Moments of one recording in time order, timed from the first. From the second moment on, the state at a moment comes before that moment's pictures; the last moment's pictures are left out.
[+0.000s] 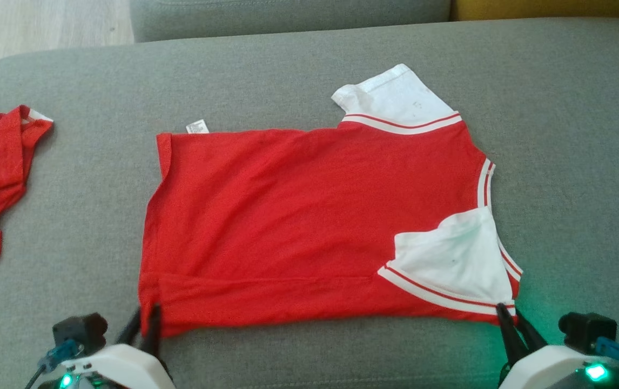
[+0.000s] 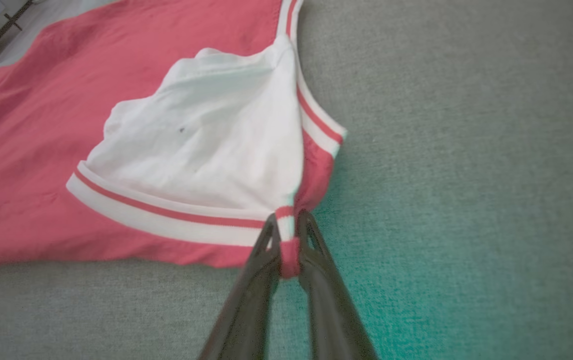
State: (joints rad) left arm 0.14 0.21 -0.22 0.15 -0.47 0.12 0.04; right arm 0.17 -0.04 -0.01 0.17 0.26 0.12 0.16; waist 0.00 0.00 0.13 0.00
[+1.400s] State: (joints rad) left arm -0.08 0.22 -0.29 0.06 -0.32 0.13 -0.12; right arm 0.08 -0.05 0.04 -0.19 0.16 0.12 0.10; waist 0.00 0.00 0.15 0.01
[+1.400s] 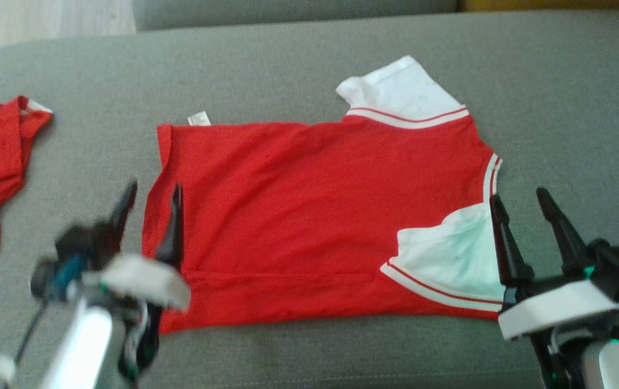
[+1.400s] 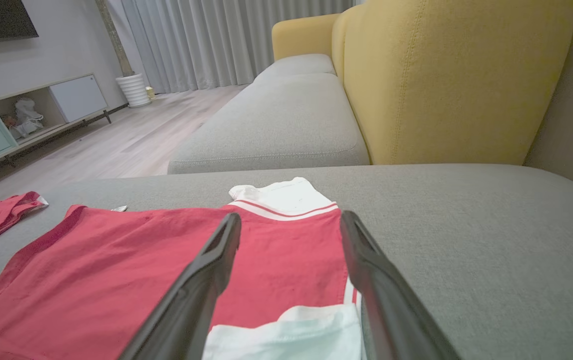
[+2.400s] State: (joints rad) left arm -0.77 0.18 -0.26 0.95 -0.39 -0.03 -0.20; right arm -0.12 -0.05 0.04 -0.03 0.21 0.12 0.04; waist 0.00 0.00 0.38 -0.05
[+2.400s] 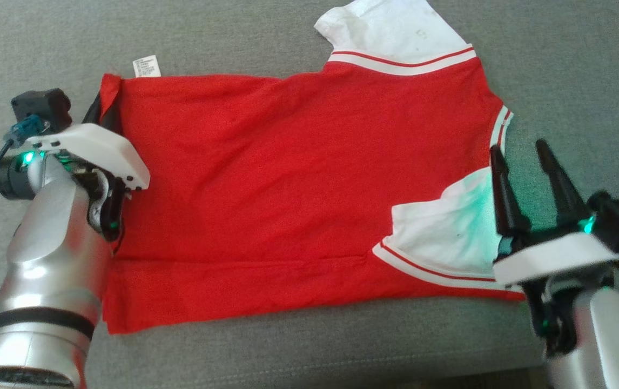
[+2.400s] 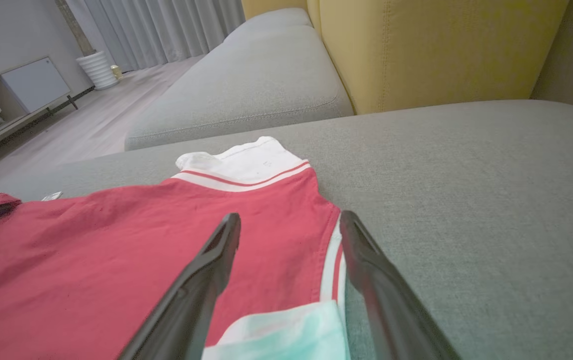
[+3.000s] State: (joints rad) left arm -0.91 0.06 -0.30 1.01 -0.41 -0.07 -0.24; right arm -0.74 -0.18 0.03 0.54 0.26 0.12 0.07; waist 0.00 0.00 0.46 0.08
